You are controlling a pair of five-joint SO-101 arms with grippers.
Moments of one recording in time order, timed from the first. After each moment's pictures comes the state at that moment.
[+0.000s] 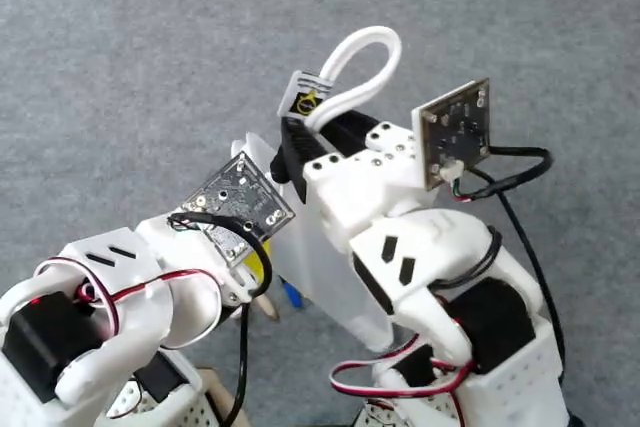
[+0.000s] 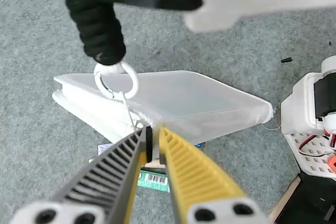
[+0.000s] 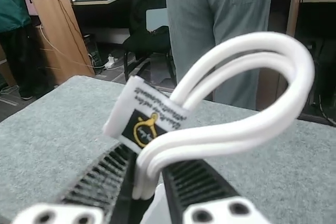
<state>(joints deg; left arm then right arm) 38.3 -52.8 10.2 99.5 -11.4 -31.8 -58.8 26.2 51.6 -7.3</state>
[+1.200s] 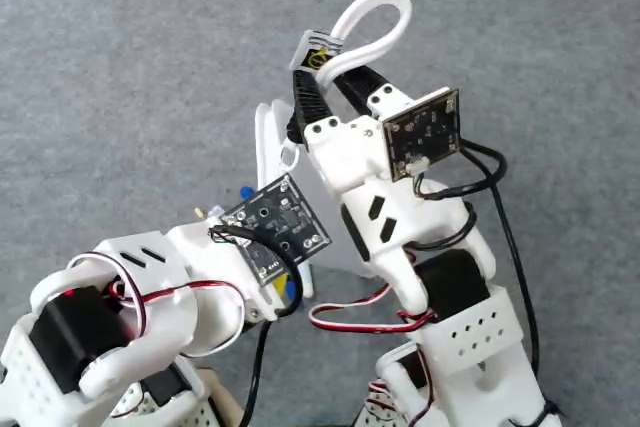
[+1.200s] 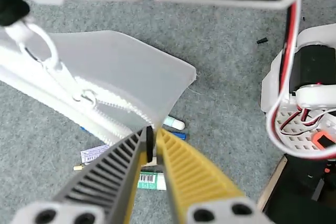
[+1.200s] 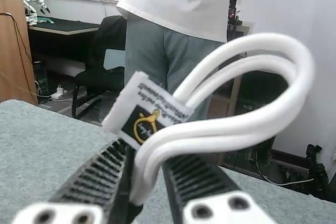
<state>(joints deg) 45.0 -52.5 11.8 99.6 -11.6 -24.0 -57.9 43.7 19.9 5.6</state>
